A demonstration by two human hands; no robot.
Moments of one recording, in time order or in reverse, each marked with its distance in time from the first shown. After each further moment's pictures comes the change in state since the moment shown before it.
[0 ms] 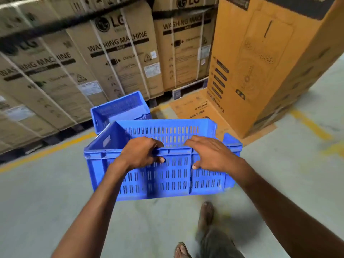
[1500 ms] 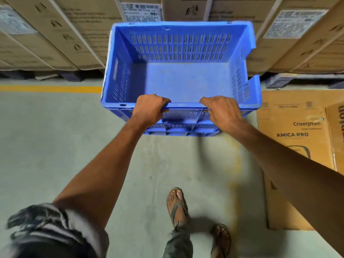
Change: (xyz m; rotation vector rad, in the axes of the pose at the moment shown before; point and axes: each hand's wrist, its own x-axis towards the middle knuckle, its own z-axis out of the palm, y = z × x) left_hand 0.318 -0.650 0.220 0.091 0.091 -0.559; right_hand 0.795 0.049 0.248 -0.302 0.031 -0.247
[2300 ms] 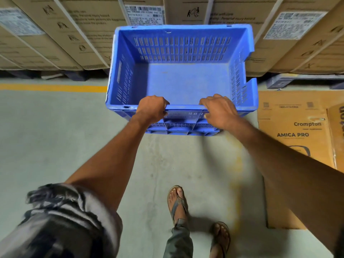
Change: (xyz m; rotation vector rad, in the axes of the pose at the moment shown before) left_hand 0.002 0.007 0.001 -0.052 -0.226 -0.138; right_hand 0.000 -0.001 -0.002 0.135 -0.172 0.013
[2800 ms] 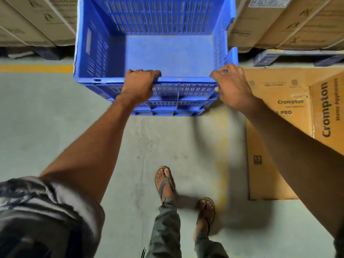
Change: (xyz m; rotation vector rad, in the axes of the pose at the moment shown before) left_hand -0.001 0.037 0.015 -0.022 0.199 0.083; right_hand -0.048 0.088 0.008 -0.148 0.192 -0.029
